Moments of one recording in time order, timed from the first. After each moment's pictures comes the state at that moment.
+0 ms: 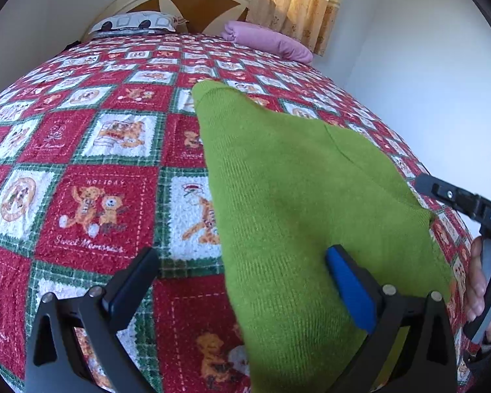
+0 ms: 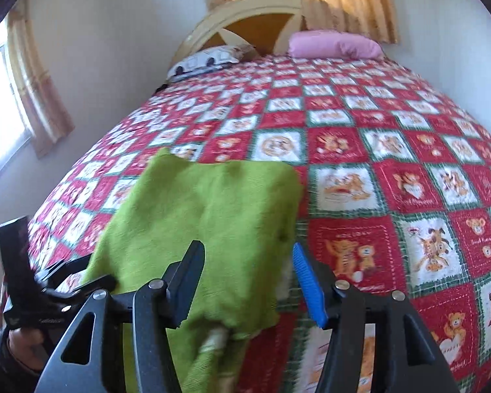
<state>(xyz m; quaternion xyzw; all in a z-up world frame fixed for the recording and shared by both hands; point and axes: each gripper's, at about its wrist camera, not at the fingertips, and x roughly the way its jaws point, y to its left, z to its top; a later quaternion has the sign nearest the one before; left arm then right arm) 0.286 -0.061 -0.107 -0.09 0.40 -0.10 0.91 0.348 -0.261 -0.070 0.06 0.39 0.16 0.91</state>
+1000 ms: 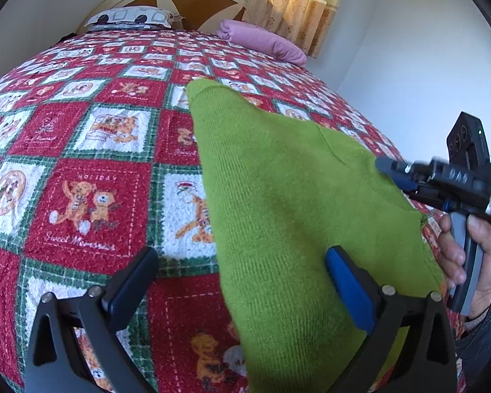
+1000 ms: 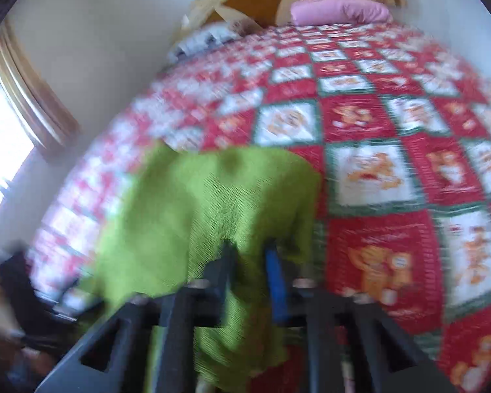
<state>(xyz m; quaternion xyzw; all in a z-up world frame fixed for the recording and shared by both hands) 0.284 -0.054 -0.109 -0.12 0.40 -0.13 0.90 0.386 -0.250 -0.091 0.07 0.45 0.18 0.87</state>
